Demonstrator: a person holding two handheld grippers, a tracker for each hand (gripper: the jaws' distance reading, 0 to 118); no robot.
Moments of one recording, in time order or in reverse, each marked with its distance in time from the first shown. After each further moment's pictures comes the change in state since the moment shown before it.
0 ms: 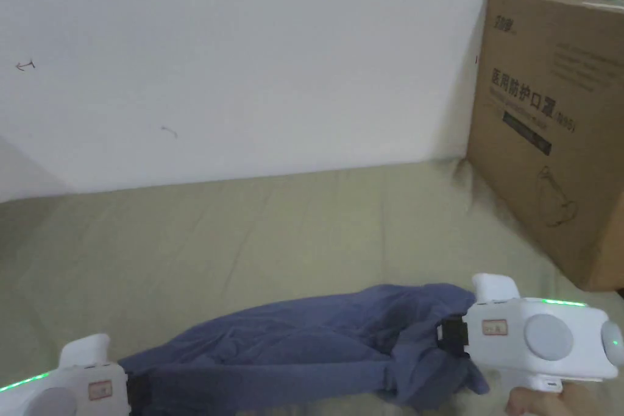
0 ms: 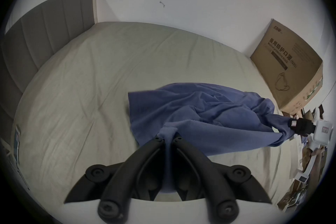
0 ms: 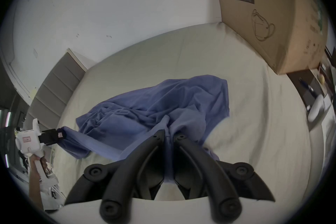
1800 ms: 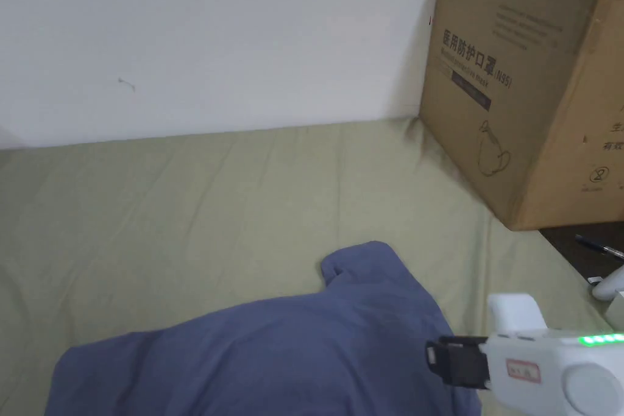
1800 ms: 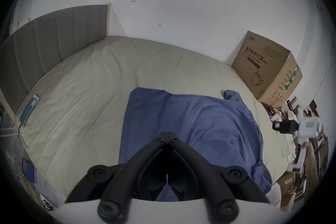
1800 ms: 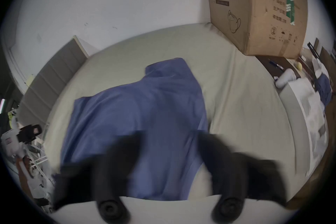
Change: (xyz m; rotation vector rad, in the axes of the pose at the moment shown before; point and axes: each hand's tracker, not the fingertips) left arm -0.007 -0.151 0.165 0.173 -0.040 -0.009; right arm 0.022 -0.091 0.082 -0.046 -0.112 0.107
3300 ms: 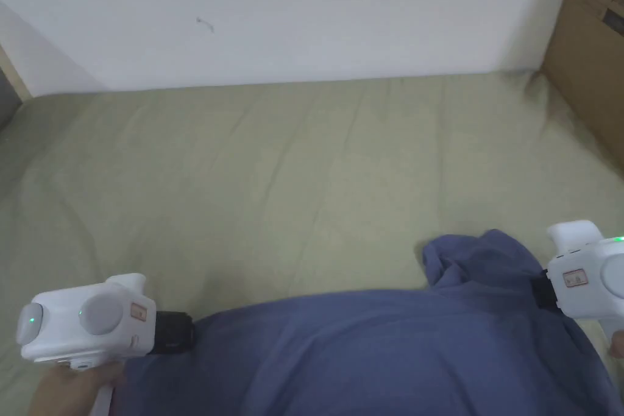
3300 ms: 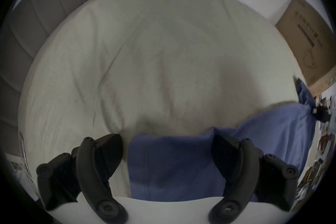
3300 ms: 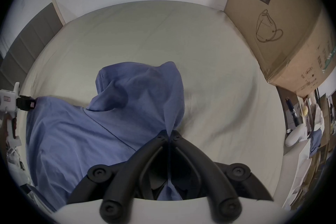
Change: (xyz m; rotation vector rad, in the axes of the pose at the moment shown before) left arm -0.065 0.096 -0.294 -0.450 0.195 -0.087; right arm -0.007 0.100 -0.152 -0.190 -0.138 0.196
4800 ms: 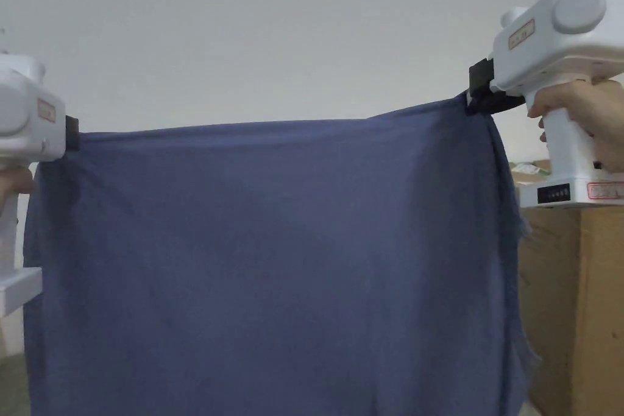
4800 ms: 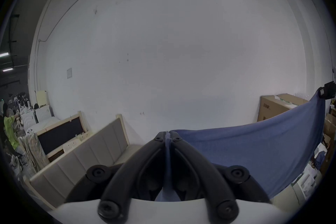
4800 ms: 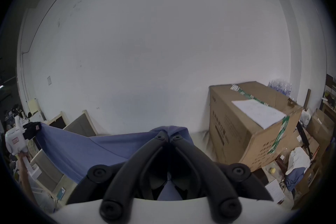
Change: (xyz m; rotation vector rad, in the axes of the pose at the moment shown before) left arm 0.067 0.154 0.566 1.046 0.104 -0.063; right arm 0.050 0.199 0.526 0.792 0.062 -0.196
